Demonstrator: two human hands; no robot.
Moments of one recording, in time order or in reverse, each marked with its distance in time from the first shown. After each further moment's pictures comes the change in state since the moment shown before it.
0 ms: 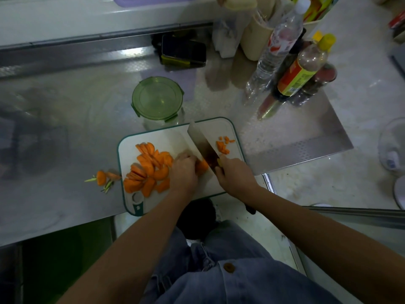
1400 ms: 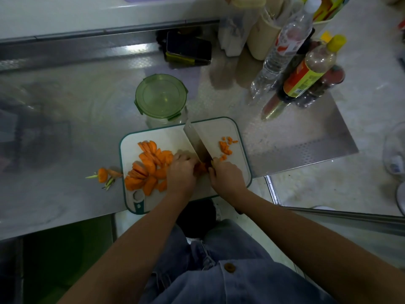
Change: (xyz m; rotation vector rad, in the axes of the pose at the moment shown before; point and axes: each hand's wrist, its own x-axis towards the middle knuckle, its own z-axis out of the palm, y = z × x) left_hand -0.008 -0.009 -0.003 0.076 0.083 0.049; right_hand 0.008 -0.019 0.022 0.032 -0.001 0.058
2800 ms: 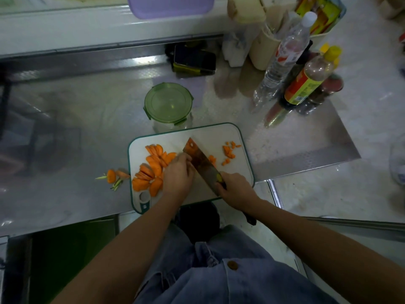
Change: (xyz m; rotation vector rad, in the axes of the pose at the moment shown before) left_hand -0.004 -0.017 -0.015 -0.227 0.062 -0.101; right_hand -0.021 0.020 -0.006 0.123 -0.109 -0.138
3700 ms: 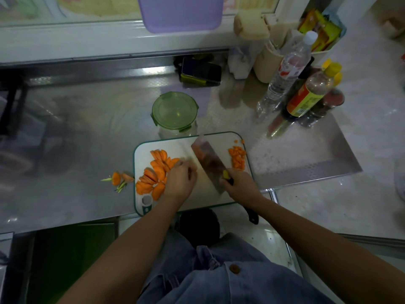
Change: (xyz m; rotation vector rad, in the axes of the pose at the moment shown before) left_hand 0.002 -0.001 -0.007 -0.057 -0.066 0.007; right_hand 0.017 0.013 -0.011 0.138 0.063 0.061
